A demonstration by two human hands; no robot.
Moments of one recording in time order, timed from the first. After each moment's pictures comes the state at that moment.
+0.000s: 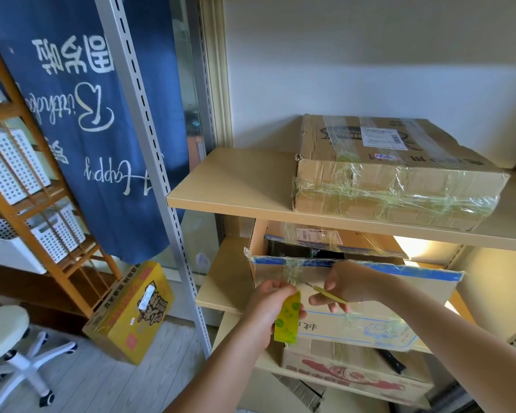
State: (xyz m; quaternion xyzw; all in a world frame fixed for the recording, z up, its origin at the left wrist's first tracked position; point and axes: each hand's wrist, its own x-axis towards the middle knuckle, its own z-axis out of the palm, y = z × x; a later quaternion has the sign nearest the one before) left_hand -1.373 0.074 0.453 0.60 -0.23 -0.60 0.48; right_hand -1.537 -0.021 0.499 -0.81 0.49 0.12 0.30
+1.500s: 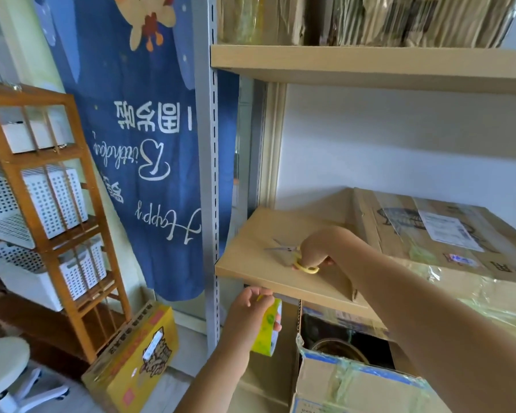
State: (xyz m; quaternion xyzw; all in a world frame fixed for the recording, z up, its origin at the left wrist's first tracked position) left_hand -1.236 0.043 0.538 0.60 -0.31 -0.45 0.58; right_hand -1.328 -0.097 0.665 -0.83 0.50 0.24 -0.02
